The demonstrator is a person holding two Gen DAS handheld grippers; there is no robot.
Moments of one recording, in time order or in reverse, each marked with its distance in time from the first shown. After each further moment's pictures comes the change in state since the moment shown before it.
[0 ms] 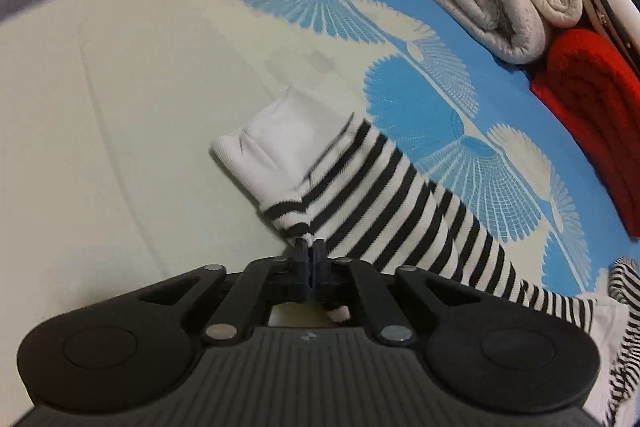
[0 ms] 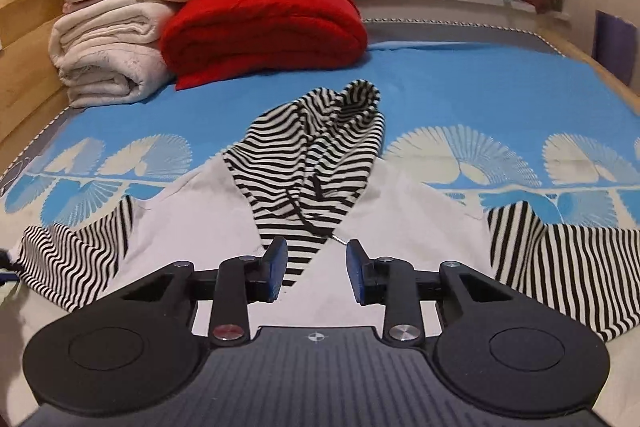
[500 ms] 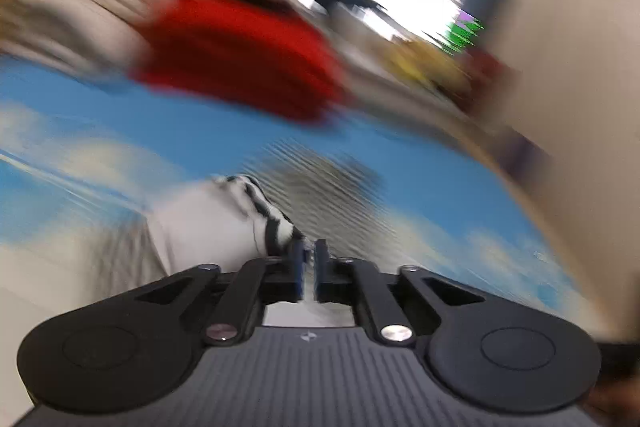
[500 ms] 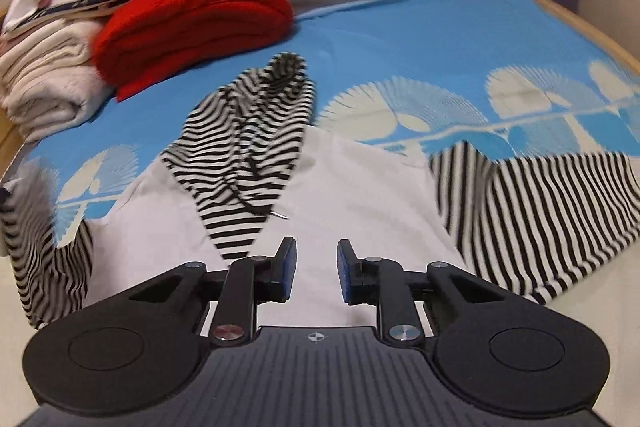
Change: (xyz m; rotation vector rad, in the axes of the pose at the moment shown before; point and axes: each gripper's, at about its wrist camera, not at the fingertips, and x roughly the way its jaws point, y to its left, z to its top) left arm -0.203 -0.269 -0.159 0.637 0.052 -0.808; right arm 0.003 -0.056 -0.009 0.238 0.079 -0.085
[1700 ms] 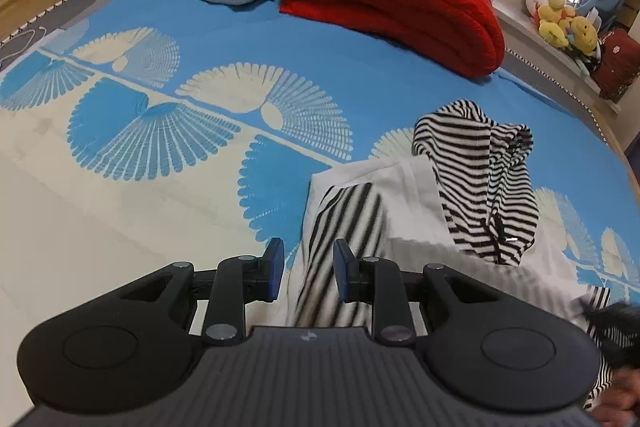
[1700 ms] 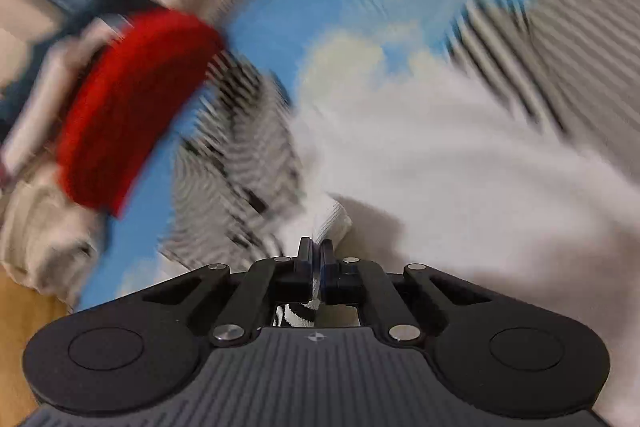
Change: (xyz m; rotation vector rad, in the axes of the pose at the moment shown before) left arm 0.025 0.109 0.026 -0.196 0.135 0.501; right arm 0.073 -0.003 -0.008 0.516 -0.129 0.145
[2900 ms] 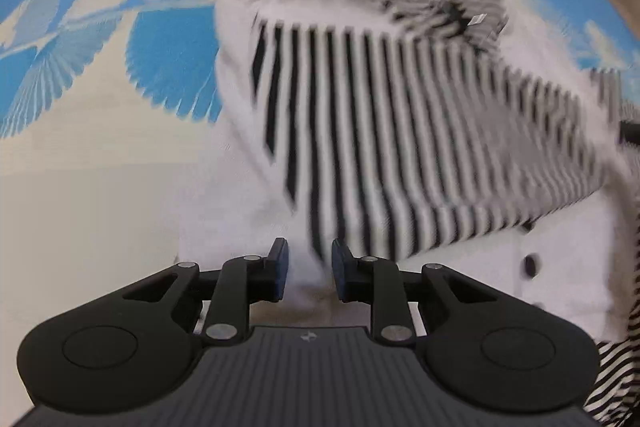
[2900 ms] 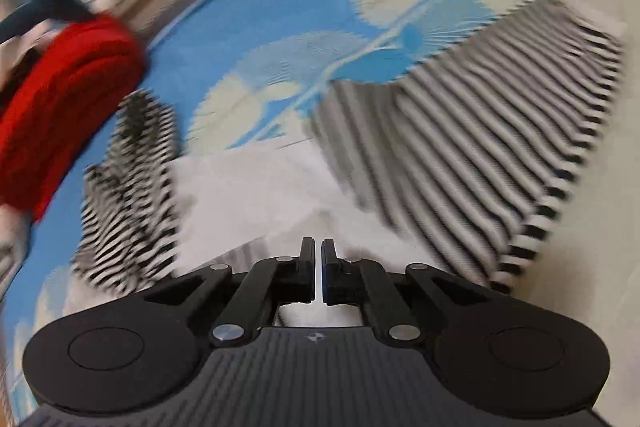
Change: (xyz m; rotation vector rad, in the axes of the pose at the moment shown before) left arm 0.058 -0.050 -0.081 0.376 0.310 -0.064; right arm 0.009 -0.055 0.023 -0.099 0.172 -0.176
